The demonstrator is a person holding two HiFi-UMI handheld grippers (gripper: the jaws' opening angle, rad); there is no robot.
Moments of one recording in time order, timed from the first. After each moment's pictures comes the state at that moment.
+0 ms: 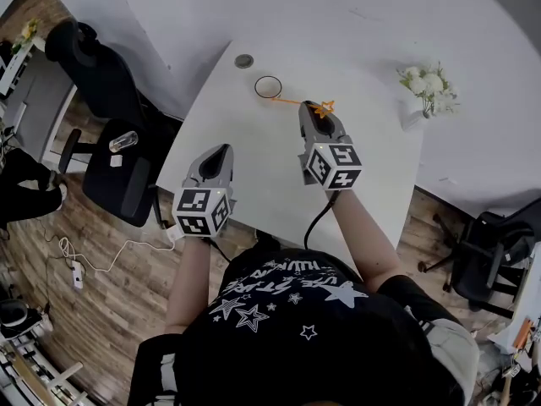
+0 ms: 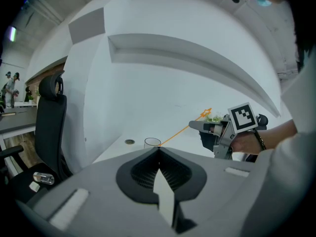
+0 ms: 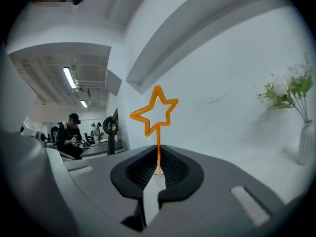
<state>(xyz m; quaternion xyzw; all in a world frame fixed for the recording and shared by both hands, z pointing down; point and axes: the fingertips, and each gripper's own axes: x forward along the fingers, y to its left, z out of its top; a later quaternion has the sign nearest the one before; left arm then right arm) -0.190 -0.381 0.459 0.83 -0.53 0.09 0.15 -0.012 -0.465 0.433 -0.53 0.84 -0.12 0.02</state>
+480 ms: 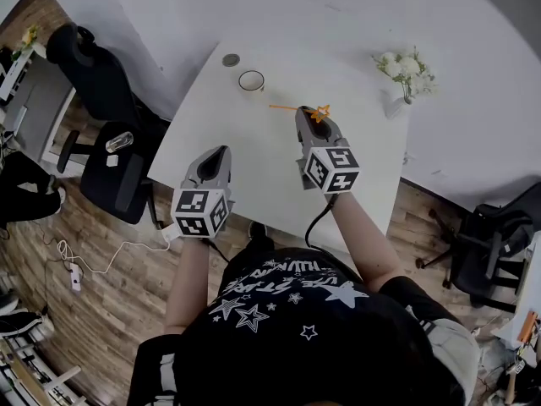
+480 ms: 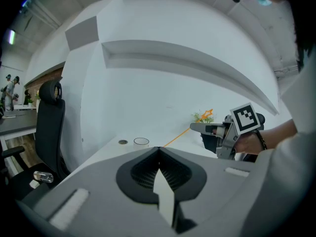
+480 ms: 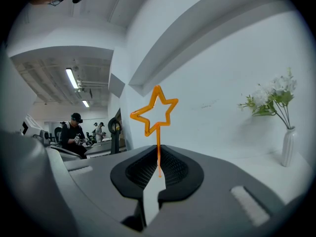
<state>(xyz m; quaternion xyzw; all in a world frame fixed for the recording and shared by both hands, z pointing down) -0.151 -0.336 0.448 0.83 -0.53 0.08 0.13 0.026 -0.409 0.427 -0.53 0.84 -0.12 0.01</state>
